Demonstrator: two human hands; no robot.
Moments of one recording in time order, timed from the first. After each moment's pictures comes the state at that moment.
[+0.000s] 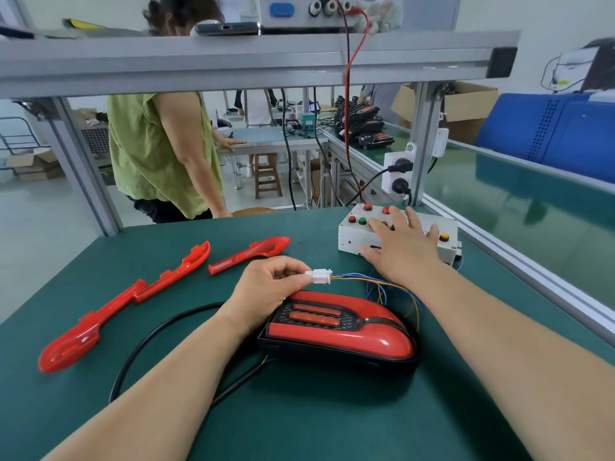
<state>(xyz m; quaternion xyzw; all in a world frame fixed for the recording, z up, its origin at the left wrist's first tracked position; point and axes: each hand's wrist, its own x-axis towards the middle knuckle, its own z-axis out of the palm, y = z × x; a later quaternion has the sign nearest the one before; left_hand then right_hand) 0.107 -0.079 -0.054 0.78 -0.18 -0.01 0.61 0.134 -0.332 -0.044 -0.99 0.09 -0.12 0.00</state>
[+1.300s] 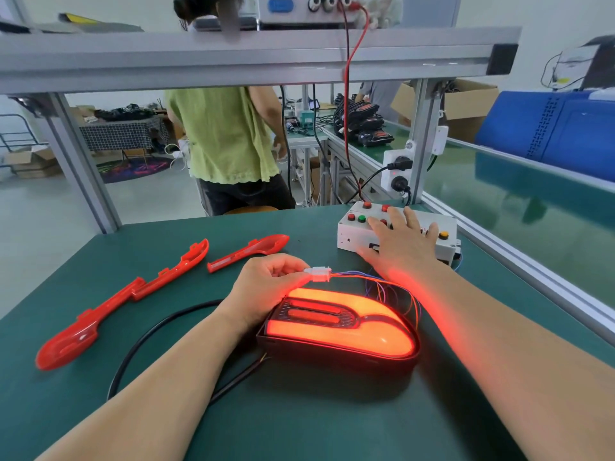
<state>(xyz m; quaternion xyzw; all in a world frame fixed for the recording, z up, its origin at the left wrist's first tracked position) 0.103 -0.080 -0.048 0.79 -0.15 0.00 0.59 0.127 -0.327 -0.040 -0.99 0.09 -0.12 0.01</state>
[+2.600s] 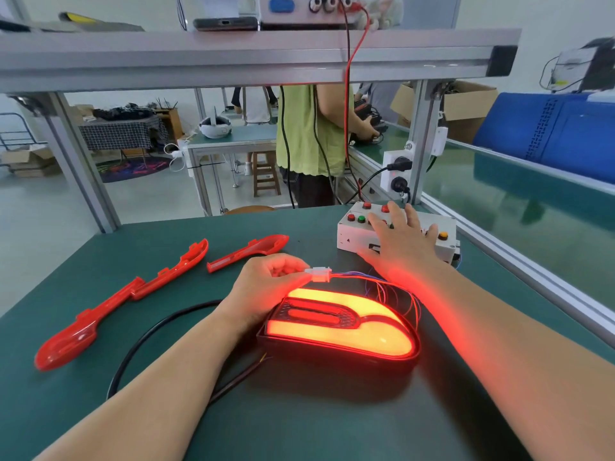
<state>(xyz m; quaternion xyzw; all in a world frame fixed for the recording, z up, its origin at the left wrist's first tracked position) 0.106 -0.079 -0.050 0.79 -0.16 0.00 0.59 0.128 -0.330 -0.043 -0.99 0.08 -0.14 0.01</state>
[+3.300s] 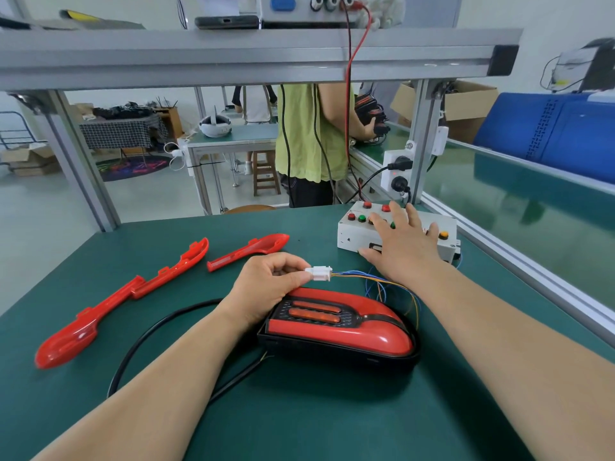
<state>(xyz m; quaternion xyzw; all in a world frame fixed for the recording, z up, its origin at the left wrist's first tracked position) 0.107 -0.079 -0.052 0.78 -0.18 -0.01 0.60 0.128 -0.331 -0.042 -0.99 0.09 -0.12 0.00</state>
